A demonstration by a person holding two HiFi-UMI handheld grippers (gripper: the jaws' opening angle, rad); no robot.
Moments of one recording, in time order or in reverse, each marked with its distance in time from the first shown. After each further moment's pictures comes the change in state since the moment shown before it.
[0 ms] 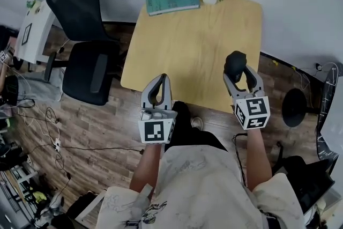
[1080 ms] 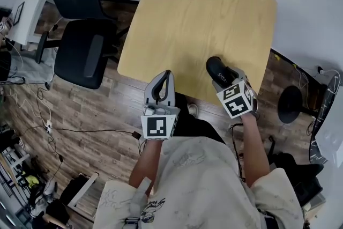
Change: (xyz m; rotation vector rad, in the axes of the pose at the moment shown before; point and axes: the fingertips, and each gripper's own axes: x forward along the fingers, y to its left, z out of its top) left arm -0.003 0.012 -0.068 -0.105 0.127 0.036; right arm 0.062 0.068 -0.110 -0.322 0.611 0.239
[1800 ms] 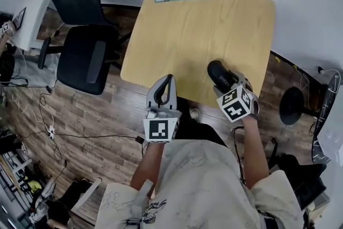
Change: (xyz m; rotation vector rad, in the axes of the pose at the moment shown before) left arm 0.001 0.003 0.001 -0.013 0.006 -0.016; right arm 0.005 0.004 -0.007 -0.078 0.030 -0.021
